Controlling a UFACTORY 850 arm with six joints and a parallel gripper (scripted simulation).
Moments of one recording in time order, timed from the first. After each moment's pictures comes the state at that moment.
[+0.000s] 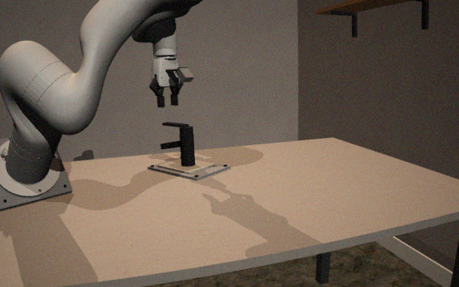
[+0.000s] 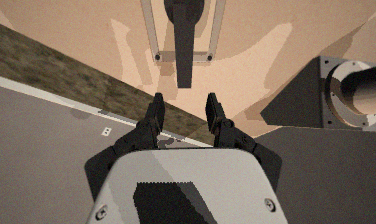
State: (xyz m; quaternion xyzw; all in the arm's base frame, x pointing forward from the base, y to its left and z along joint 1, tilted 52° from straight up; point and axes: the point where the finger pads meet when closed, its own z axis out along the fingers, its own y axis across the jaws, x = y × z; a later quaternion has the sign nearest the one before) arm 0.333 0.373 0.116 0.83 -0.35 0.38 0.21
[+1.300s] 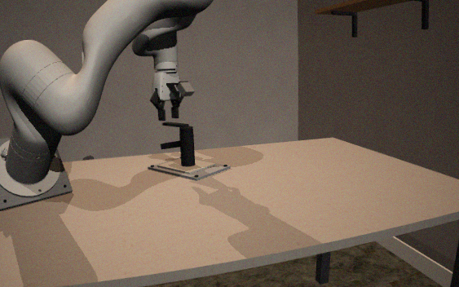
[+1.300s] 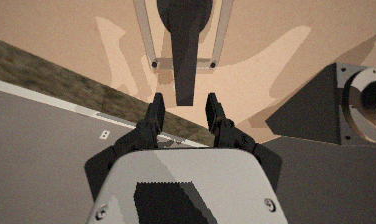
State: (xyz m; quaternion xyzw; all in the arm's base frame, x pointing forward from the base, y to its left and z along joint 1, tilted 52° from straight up) arm 0.356 0.345 0.087 0.83 -0.35 0.38 0.21
